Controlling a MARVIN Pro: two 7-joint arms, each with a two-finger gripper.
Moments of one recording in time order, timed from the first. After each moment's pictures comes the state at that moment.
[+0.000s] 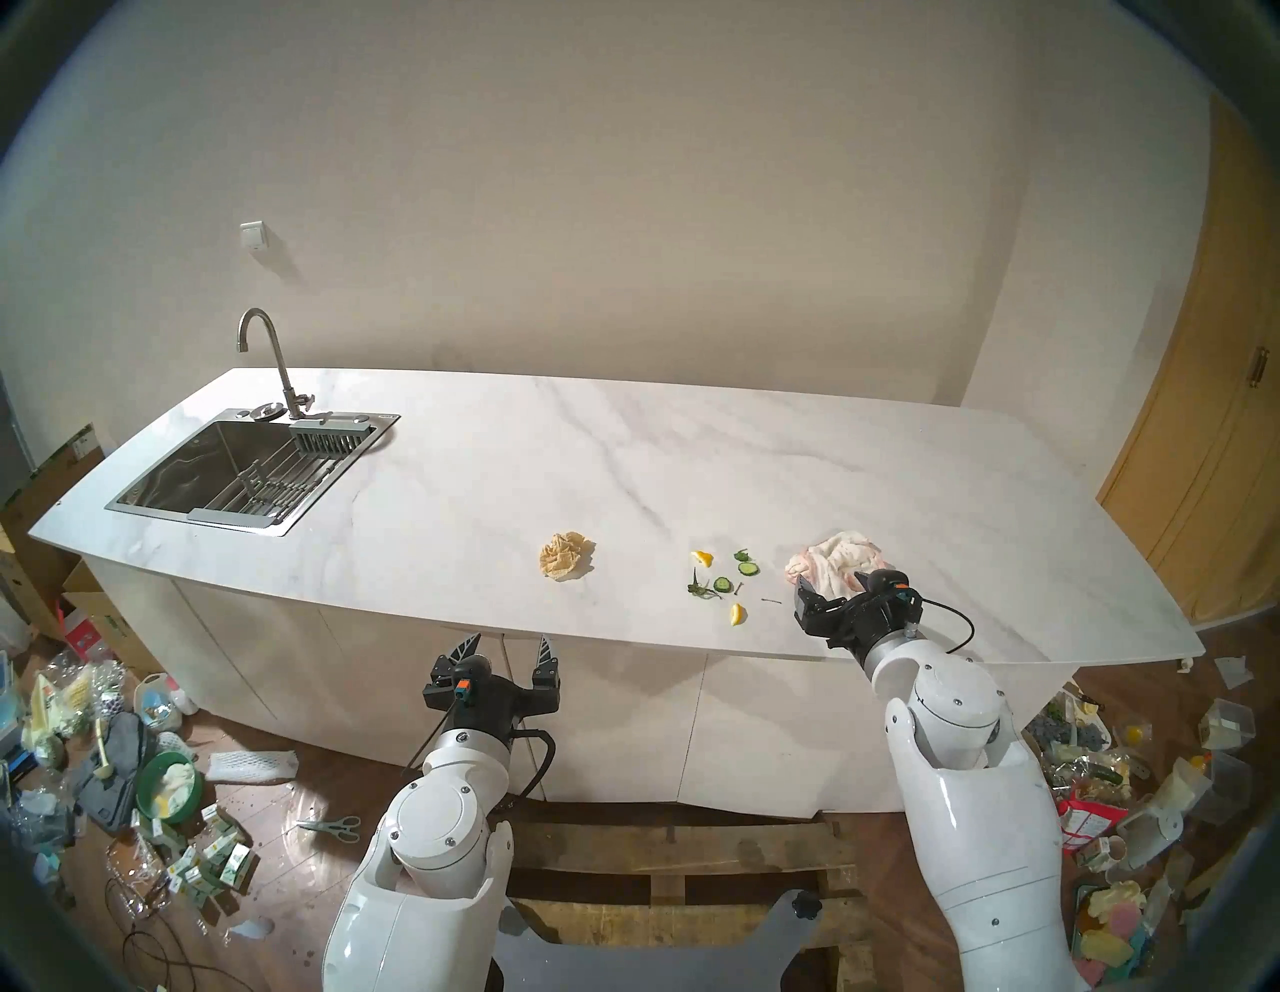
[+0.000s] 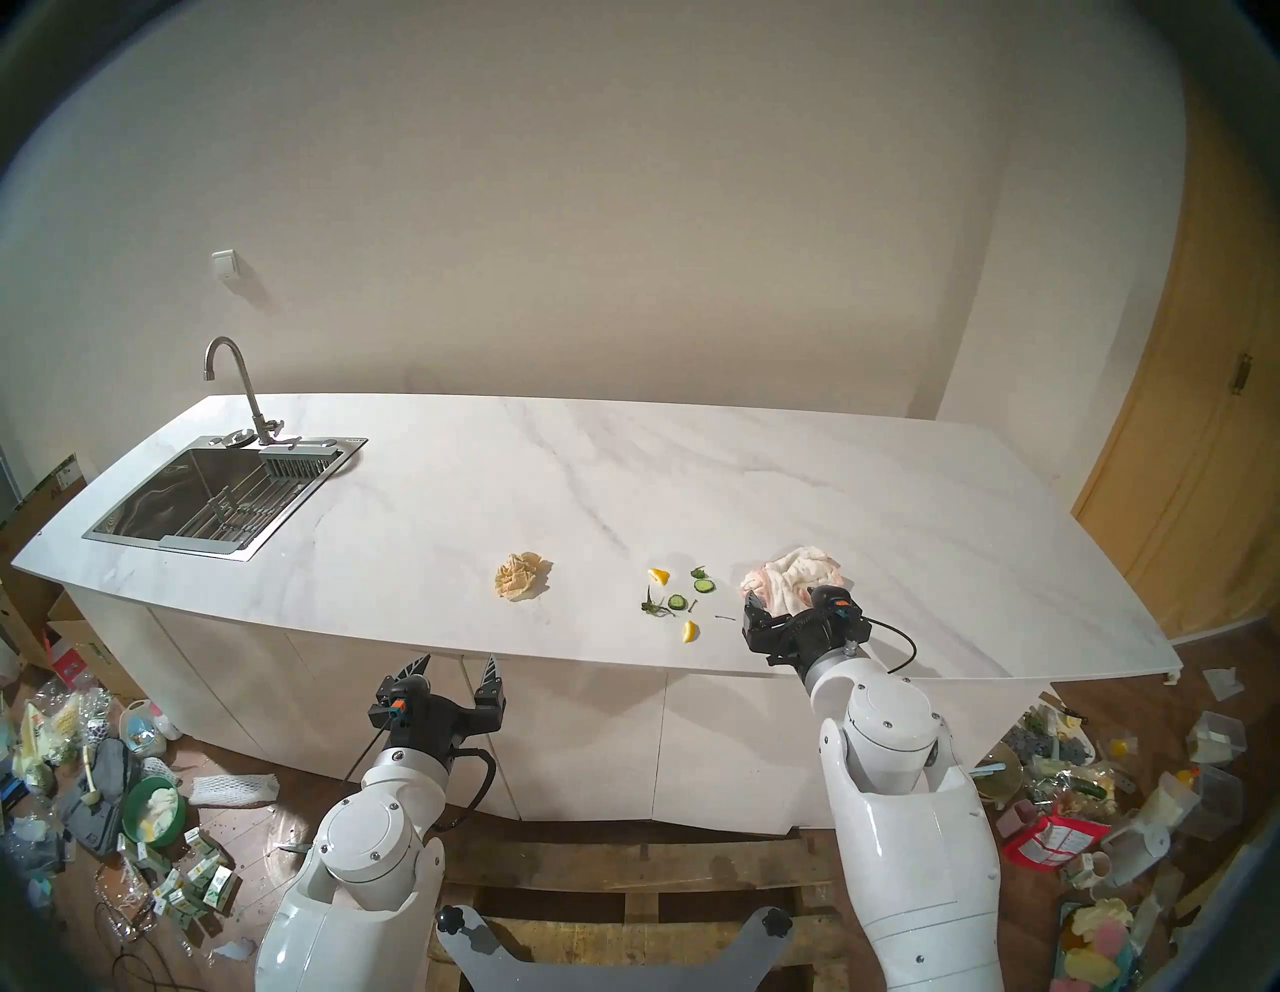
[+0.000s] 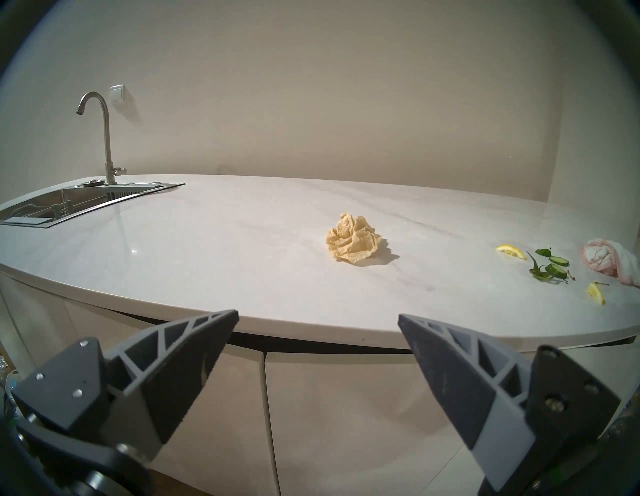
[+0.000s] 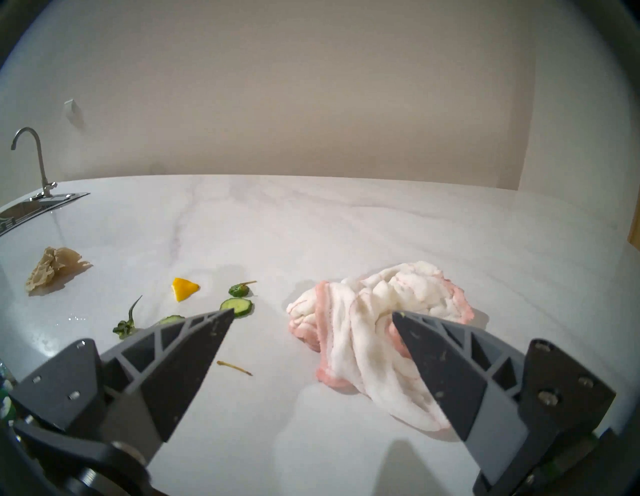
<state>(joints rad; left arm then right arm) 1.91 -1.57 -1.53 -1.77 -0.01 -0.01 0.04 -1.62 -1.39 1.62 -1.71 0.12 0.31 0.15</state>
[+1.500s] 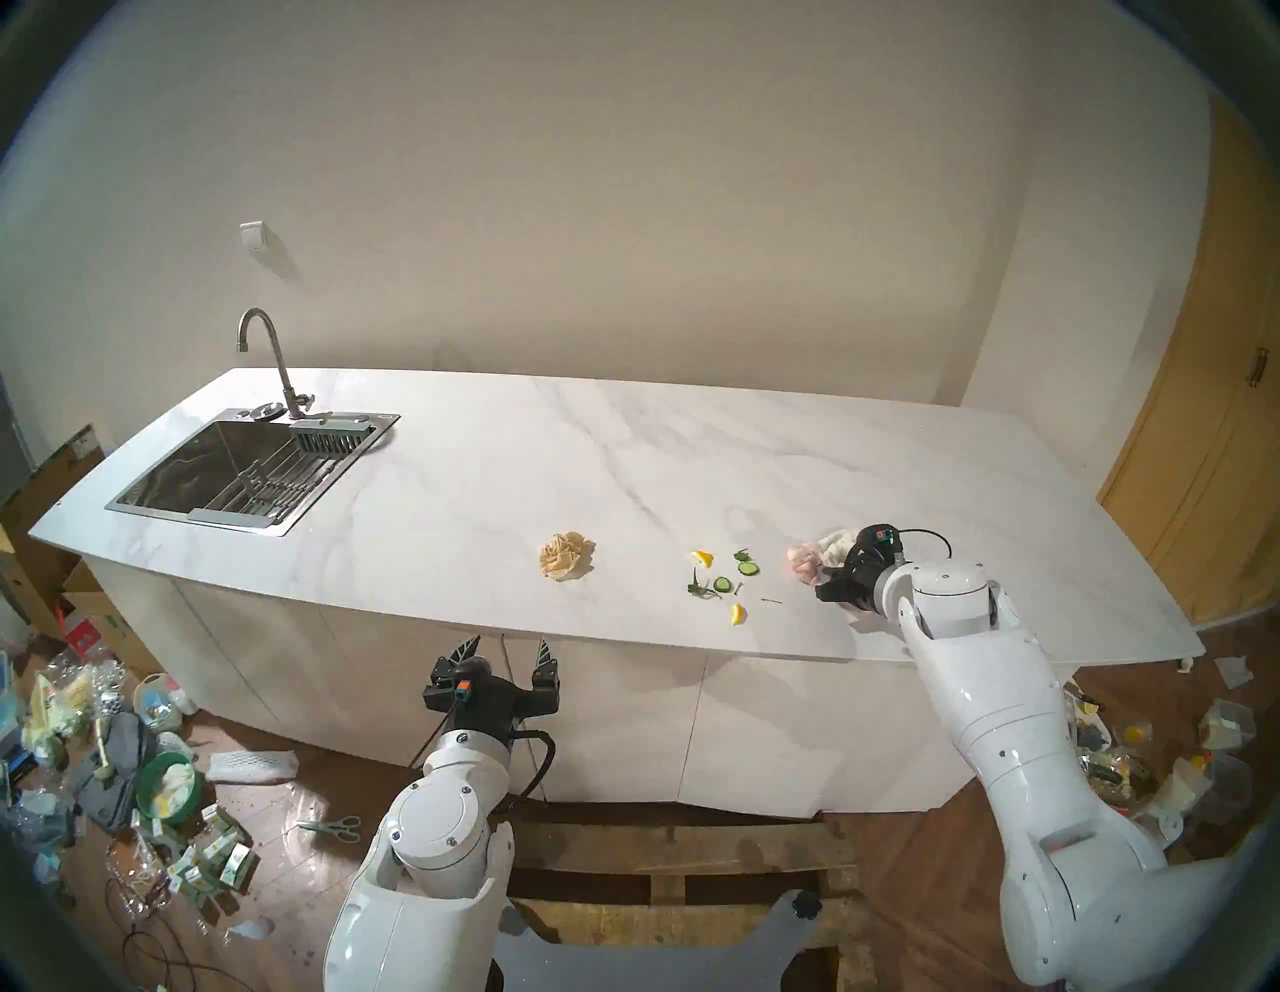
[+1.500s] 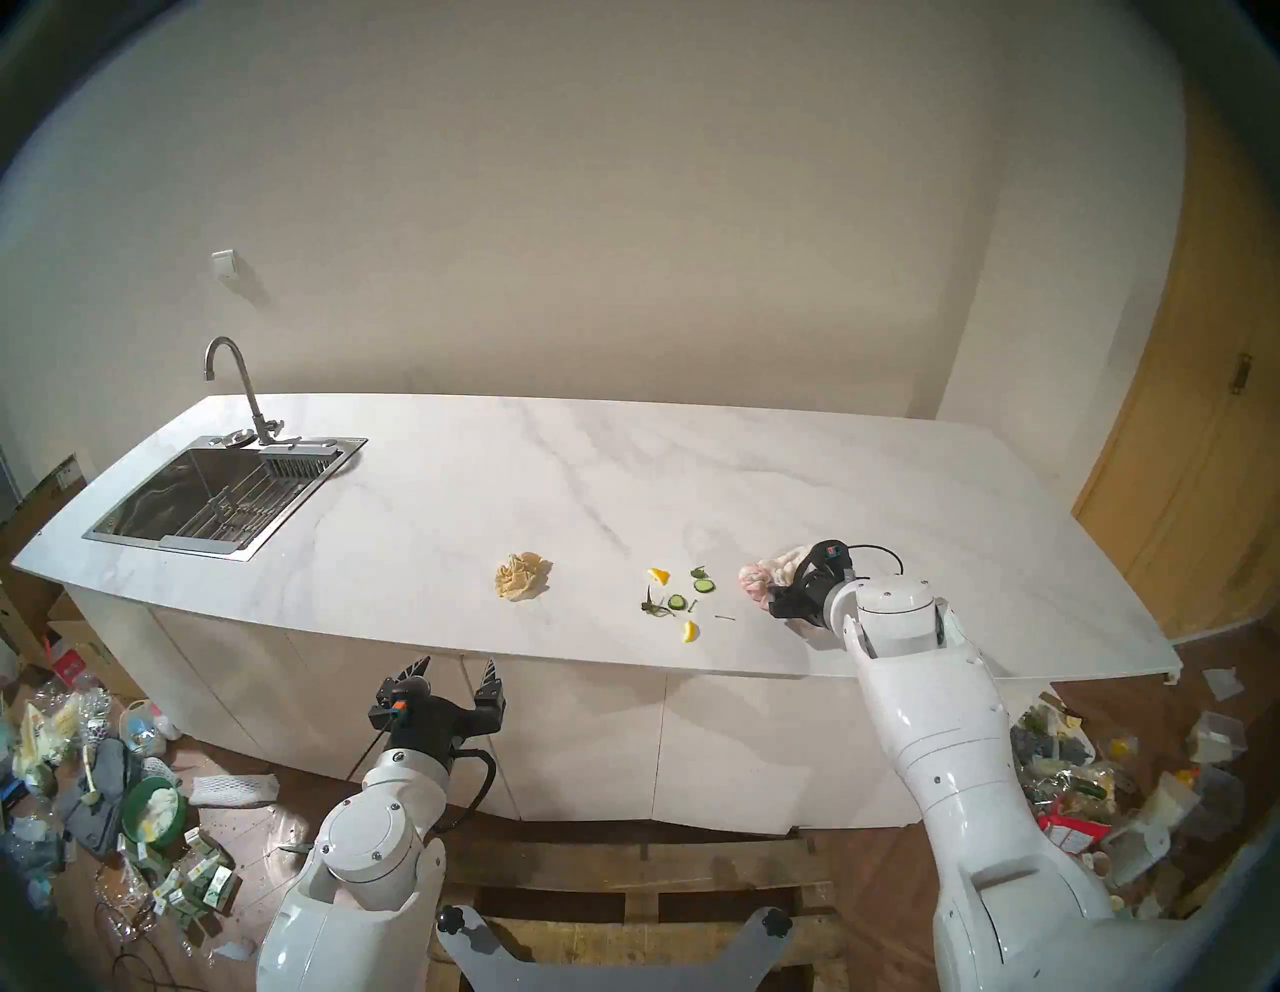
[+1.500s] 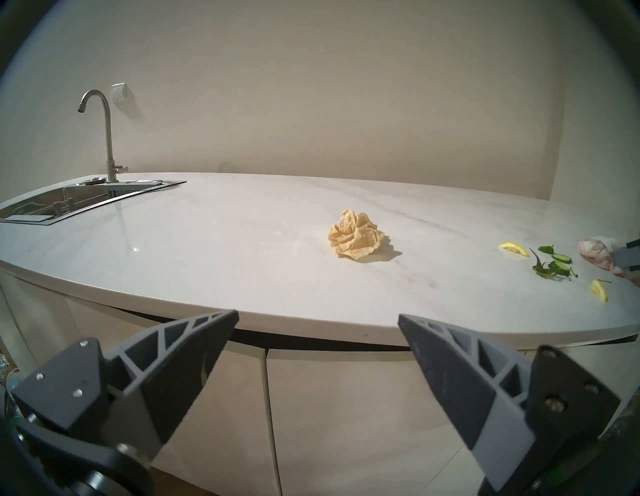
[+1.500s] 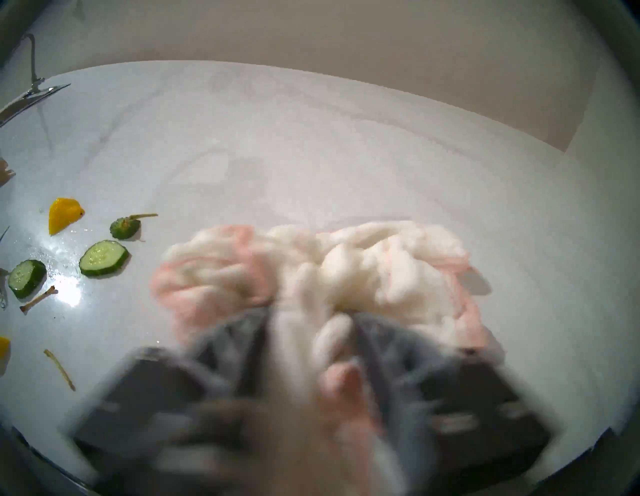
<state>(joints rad) 1.91 -1.57 -1.53 -1.77 -0.01 -0.01 0.04 -1.16 -1.23 1.49 -1.19 0.04 0.52 0.34</state>
